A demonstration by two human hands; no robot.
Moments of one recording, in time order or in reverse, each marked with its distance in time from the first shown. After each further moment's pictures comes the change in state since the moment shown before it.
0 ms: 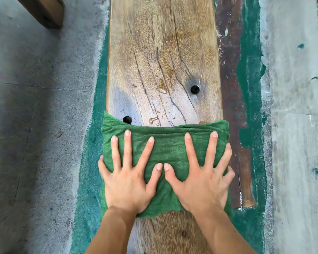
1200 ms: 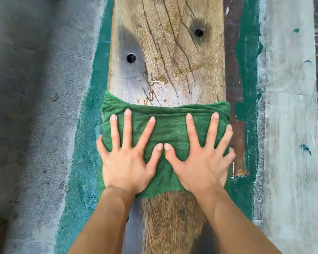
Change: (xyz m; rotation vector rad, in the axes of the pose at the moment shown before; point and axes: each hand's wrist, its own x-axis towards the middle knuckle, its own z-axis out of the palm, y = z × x) left_hand -0.108 -0.001 0.030 -0.038 0.071 -0.011; right_hand -0.104 0.020 0.021 -0.042 -0.018 -0.002
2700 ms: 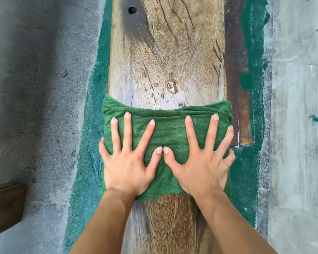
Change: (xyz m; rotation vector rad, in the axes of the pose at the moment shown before) left_hand -0.149 -0.004 0.019 0.032 -0.021 0.015; right_hand -0.143 0.032 0.040 0.050 0.050 -0.035
